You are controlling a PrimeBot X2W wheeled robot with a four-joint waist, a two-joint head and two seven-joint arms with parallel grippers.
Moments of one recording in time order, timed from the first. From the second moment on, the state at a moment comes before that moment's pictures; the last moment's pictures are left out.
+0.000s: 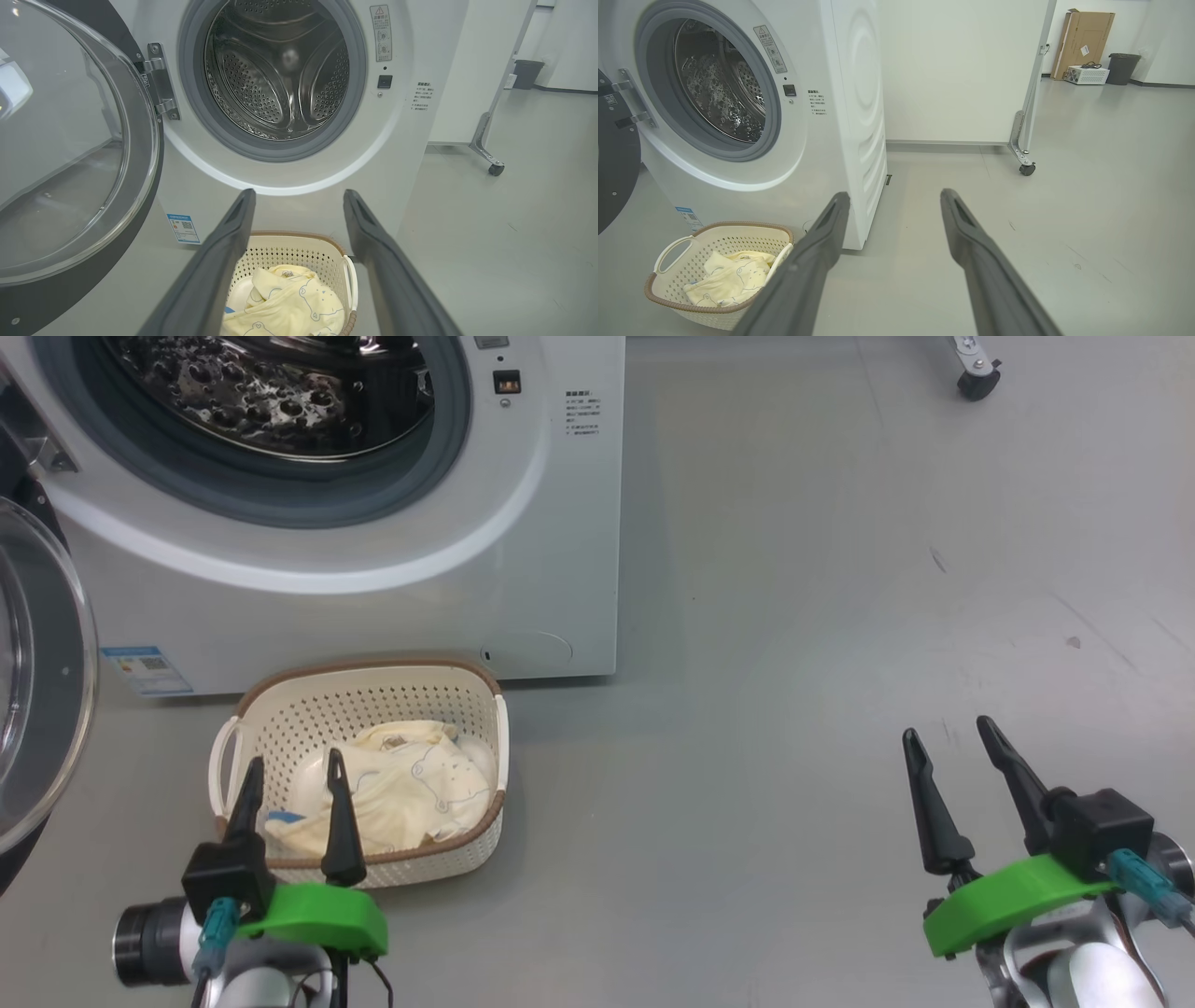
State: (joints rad) left arm -0.18 0.07 -0.15 0.32 -0.17 0.06 -0.24; right arm 0.02 -0.04 0.01 0.05 0.09 0.13 -0.15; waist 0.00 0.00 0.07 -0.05
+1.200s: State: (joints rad) left arm -0.17 0.09 -0.18 0.31 -0.17 0.09 -0.24; right arm 0.02 -0.04 0.00 0.06 0.09 0.13 -0.15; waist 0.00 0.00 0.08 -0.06
